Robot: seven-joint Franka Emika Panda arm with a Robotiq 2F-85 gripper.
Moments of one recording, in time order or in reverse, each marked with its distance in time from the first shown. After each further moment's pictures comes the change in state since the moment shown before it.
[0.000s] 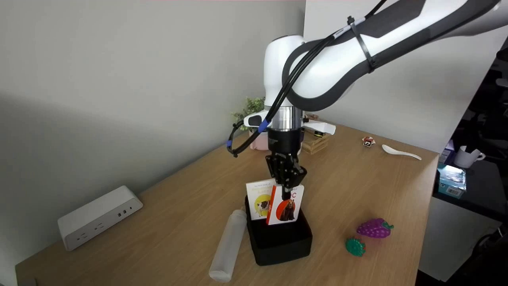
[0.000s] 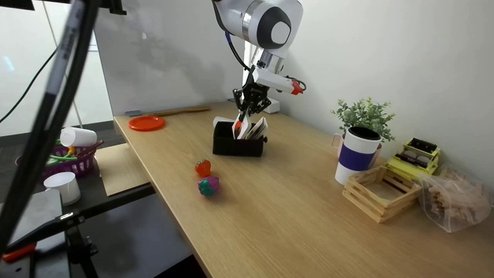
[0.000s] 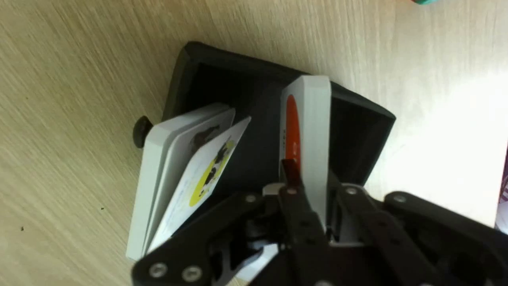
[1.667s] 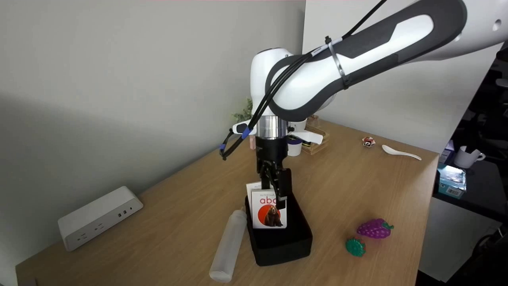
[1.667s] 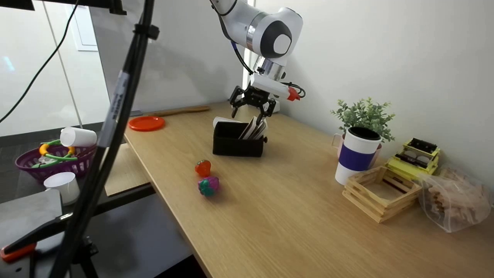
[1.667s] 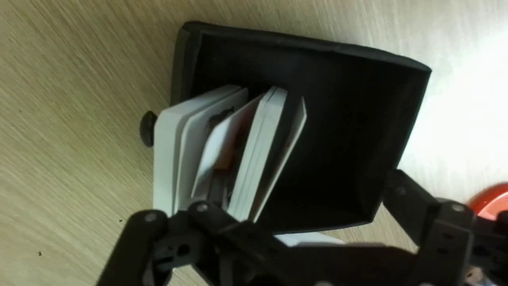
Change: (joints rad) arm 0.037 0.137 -0.006 0.195 -0.003 -0.065 0.165
